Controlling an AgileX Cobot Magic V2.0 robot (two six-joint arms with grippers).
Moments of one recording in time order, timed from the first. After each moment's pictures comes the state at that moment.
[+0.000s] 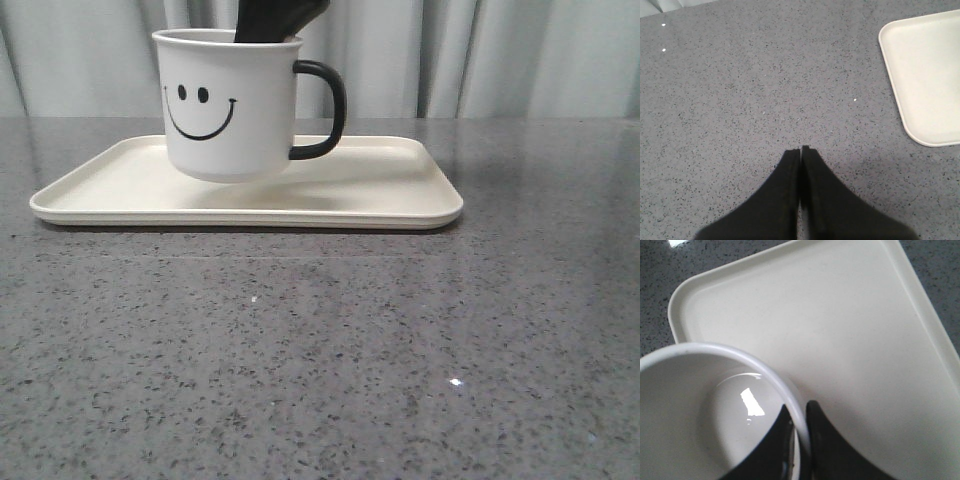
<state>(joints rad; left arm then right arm) -0.05 0.87 -1.15 0.11 1.06 0.03 0.55 2.10 -2.19 0.39 1.25 -0.64</state>
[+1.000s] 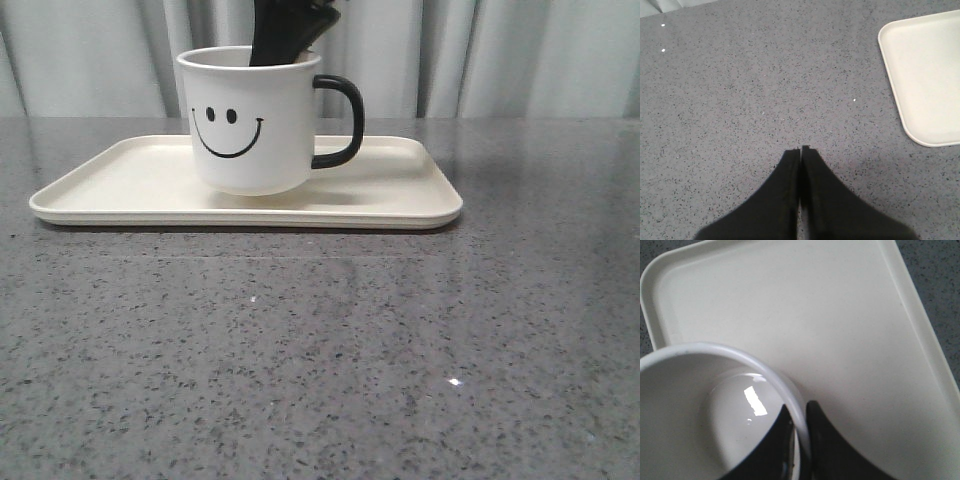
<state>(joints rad) -0.05 0.87 -1.15 0.11 1.06 0.03 0.54 2.11 -2.19 0.36 1.25 -0.70</state>
